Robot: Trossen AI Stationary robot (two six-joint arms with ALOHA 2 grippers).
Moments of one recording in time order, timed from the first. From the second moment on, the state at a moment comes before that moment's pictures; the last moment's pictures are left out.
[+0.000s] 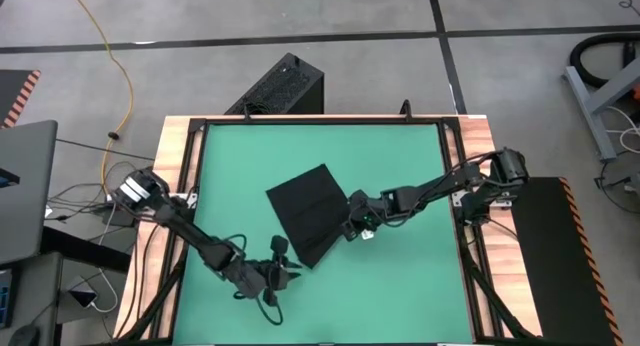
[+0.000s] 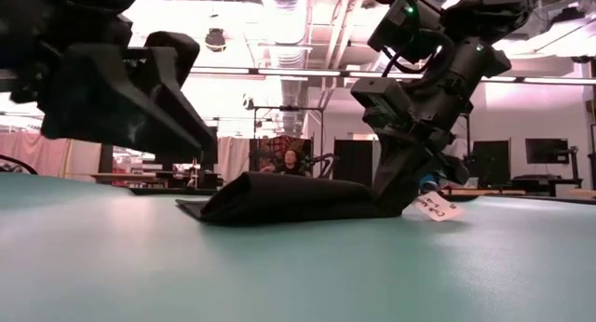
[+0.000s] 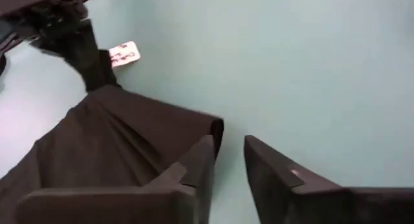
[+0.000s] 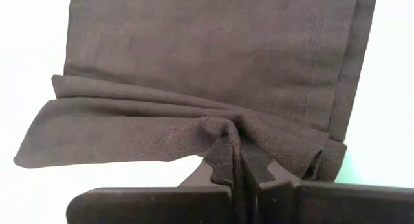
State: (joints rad) left arm -0.64 1.74 0.74 0.39 -0.61 0.09; right arm 0.10 1.64 0.80 -0.07 0.05 1.04
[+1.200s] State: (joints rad) left arm -0.66 1.98 0.94 0.22 -0.95 -0.07; right arm 0.16 1.64 0.80 -0.07 0.05 1.04
